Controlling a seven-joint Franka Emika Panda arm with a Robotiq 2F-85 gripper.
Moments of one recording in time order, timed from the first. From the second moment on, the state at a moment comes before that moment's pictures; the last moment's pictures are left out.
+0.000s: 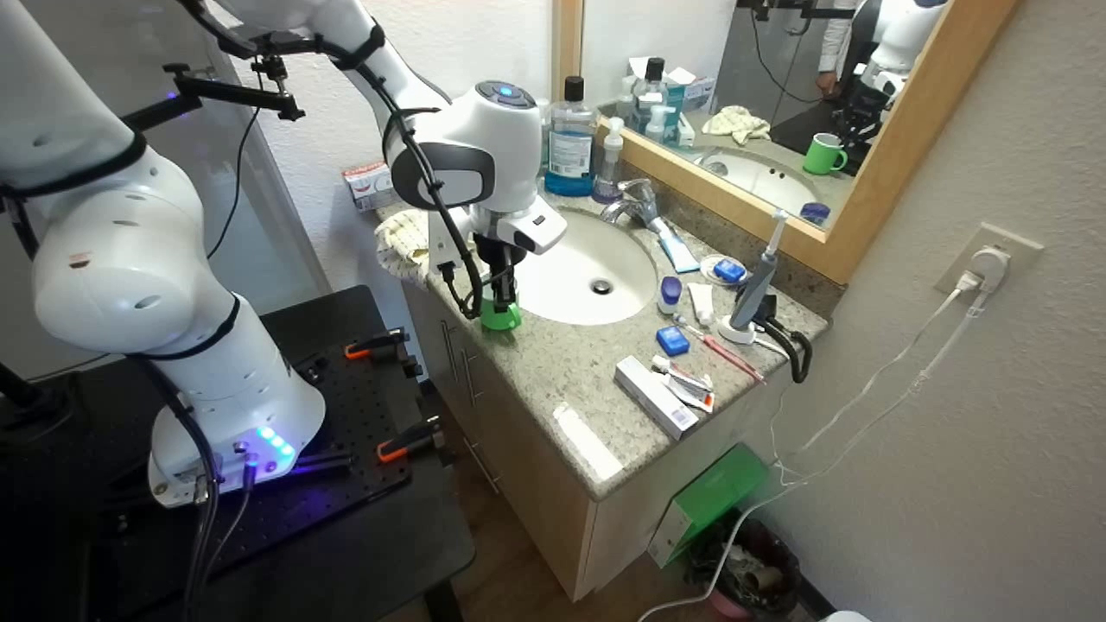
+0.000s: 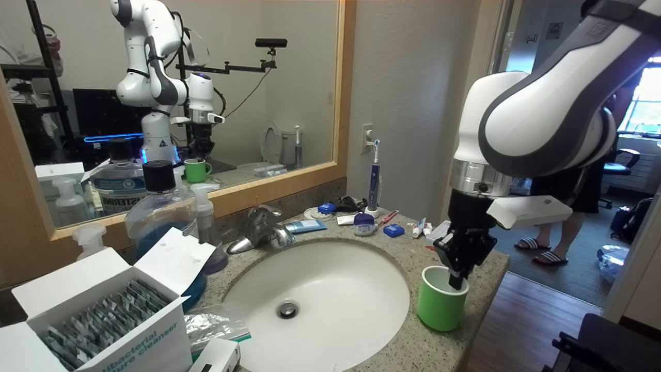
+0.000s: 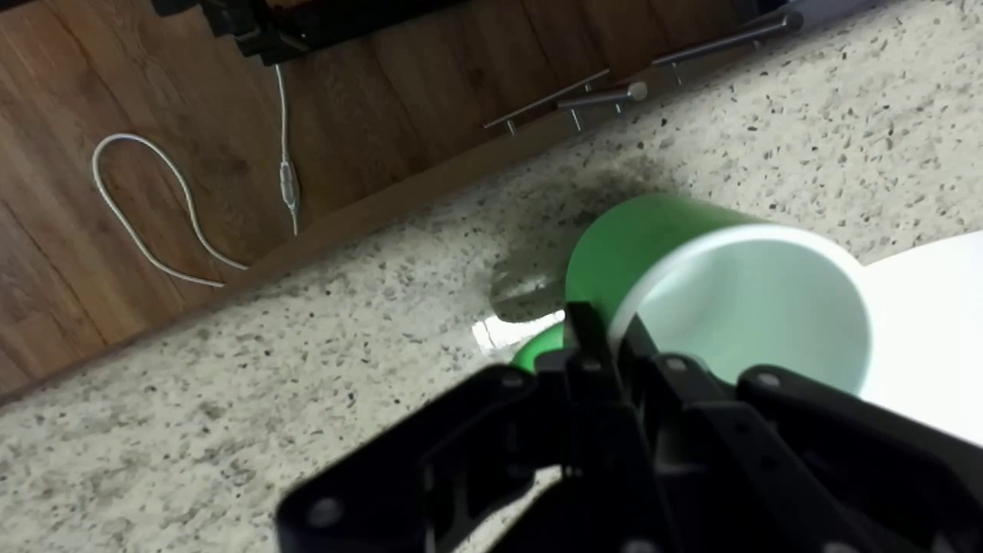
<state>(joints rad) -0.04 -0.11 -0.03 -2.77 0.14 2.63 0.13</state>
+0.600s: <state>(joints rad) -0.03 -0.11 -0.01 -2.73 0.11 2.62 0.13</state>
